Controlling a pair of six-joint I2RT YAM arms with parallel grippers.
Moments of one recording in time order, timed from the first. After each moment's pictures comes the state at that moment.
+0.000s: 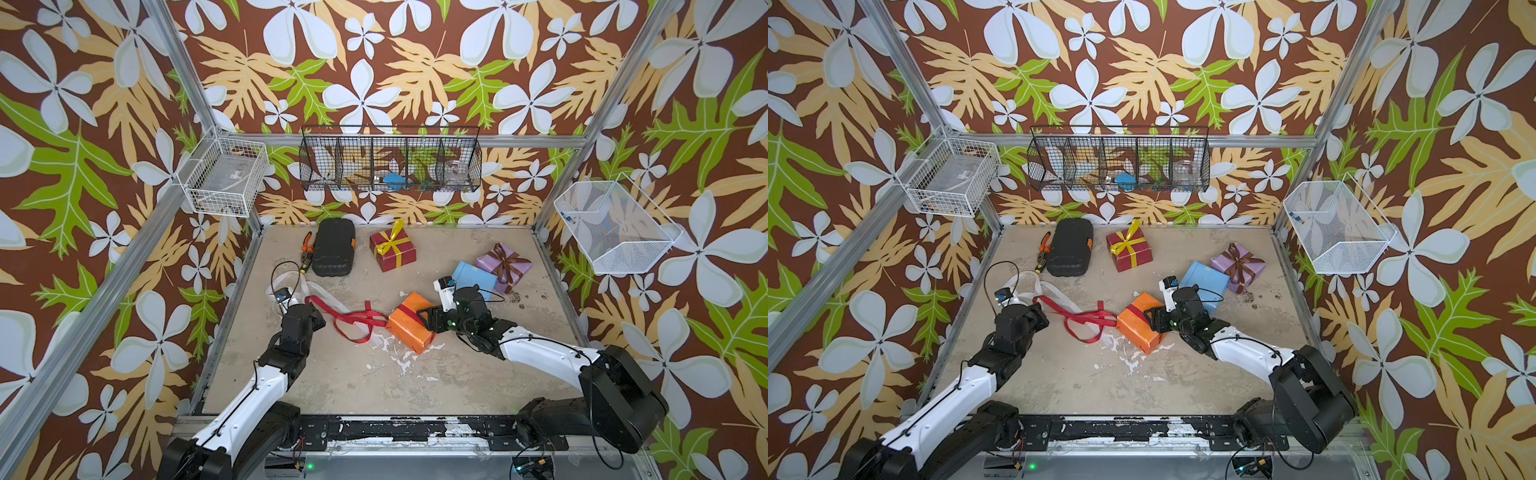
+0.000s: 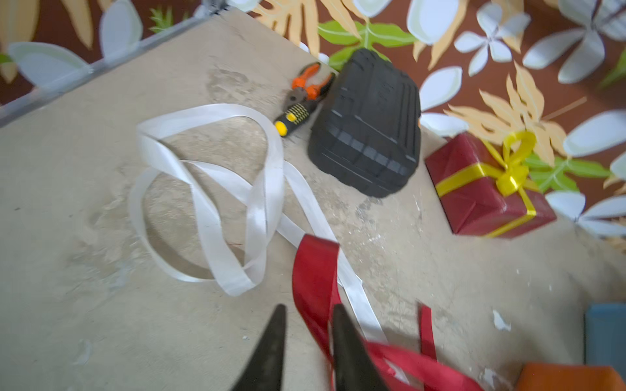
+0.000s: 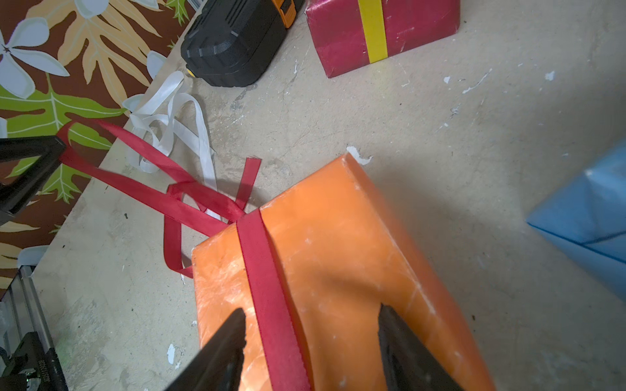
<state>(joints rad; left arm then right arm) -0.24 0.86 0.34 0.04 -0.36 -0.64 0.57 1.38 0.63 0.12 -0.17 0.40</state>
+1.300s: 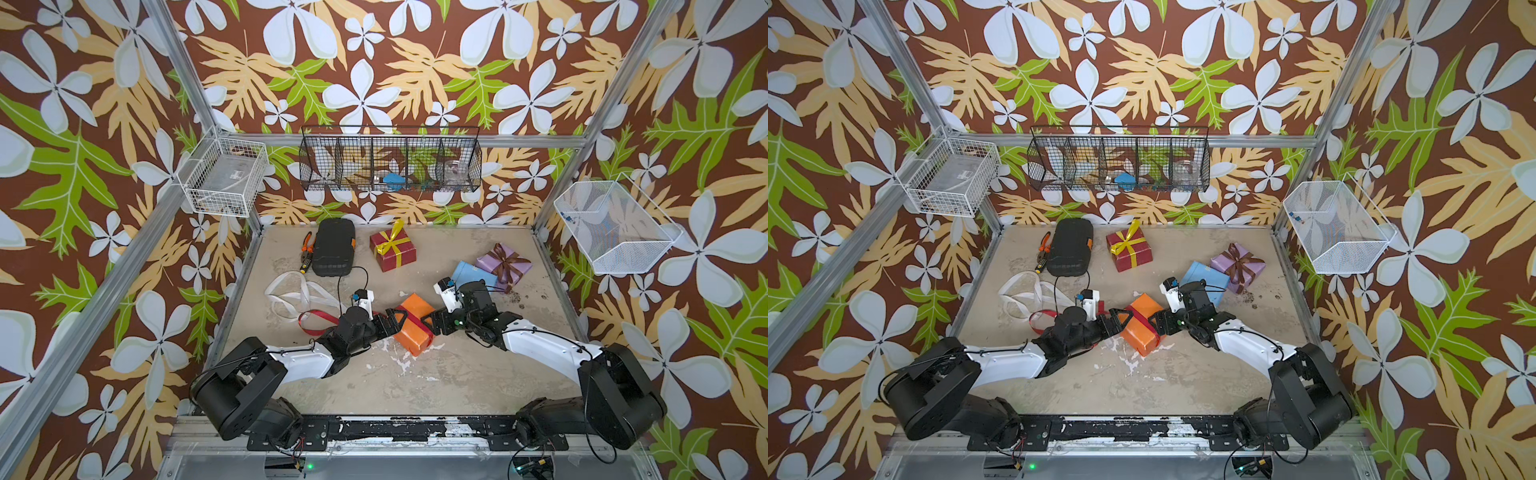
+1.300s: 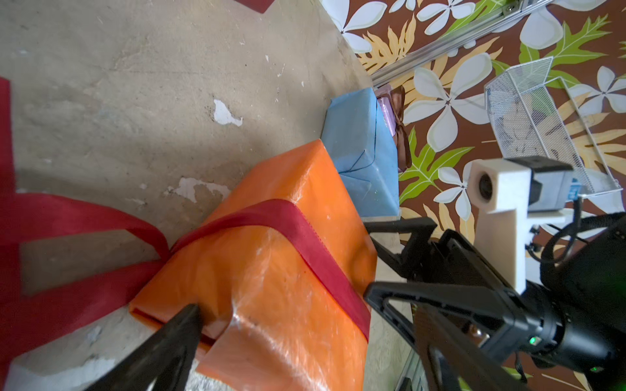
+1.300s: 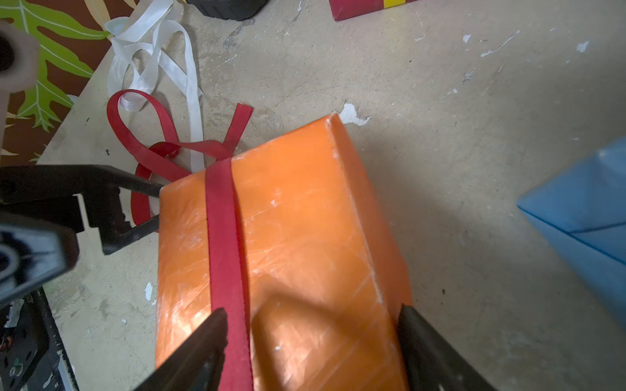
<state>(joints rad) -0.71 1.48 0.47 0.63 0.12 -1.04 0.48 1.39 0.67 -0.06 -0.34 0.20</state>
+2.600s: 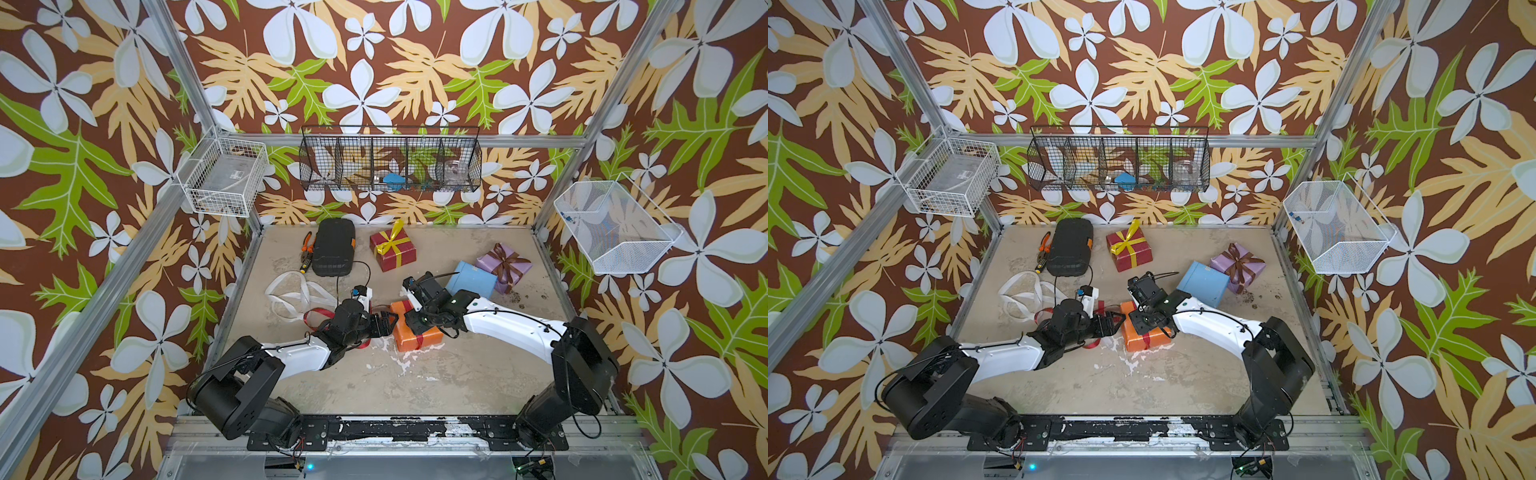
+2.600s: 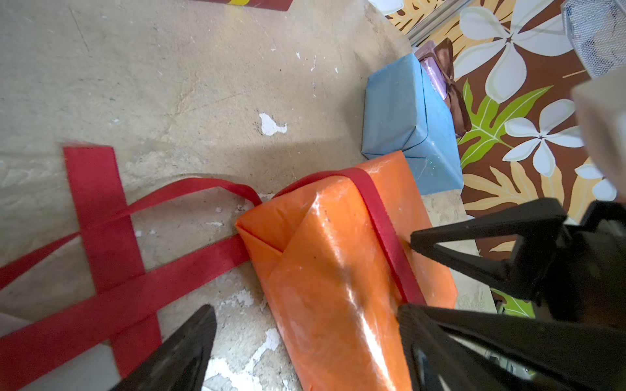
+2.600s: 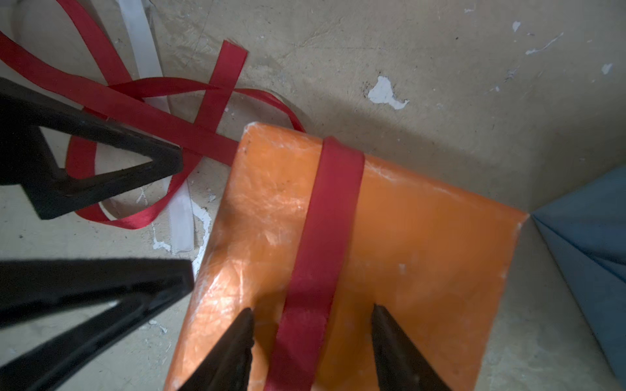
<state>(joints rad) -0.61 1.45 0.49 0.44 0.19 -0.73 0.80 1.67 1.15 -0.56 0.08 0.22</state>
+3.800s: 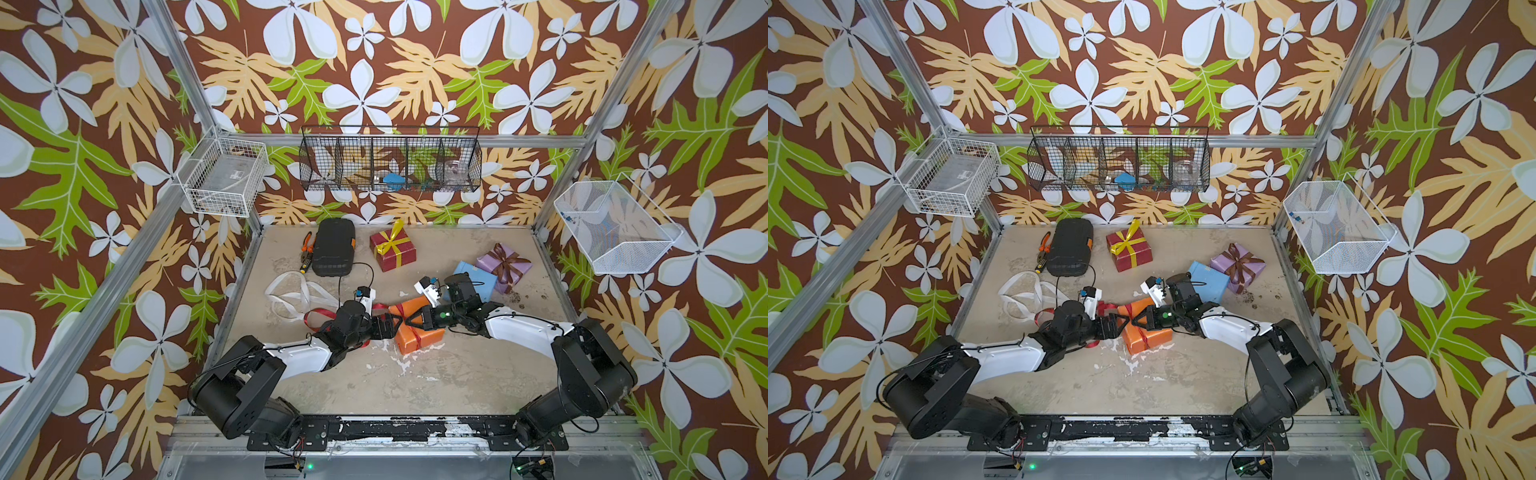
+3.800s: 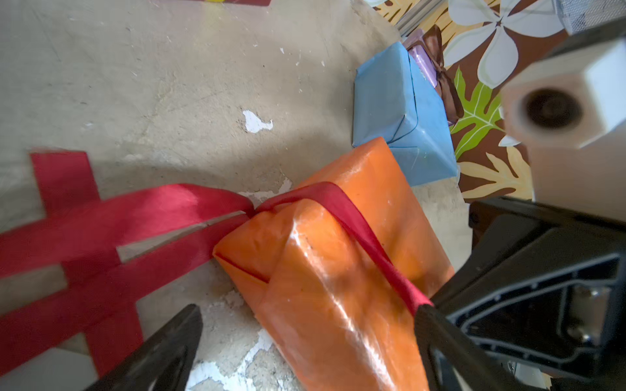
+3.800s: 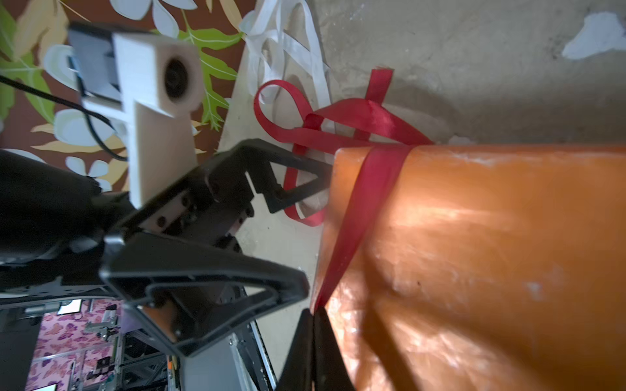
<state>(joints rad) -0.64 1.46 0.49 0.45 0.19 -0.69 0.51 1.57 0.80 0.05 -0.79 0.52</state>
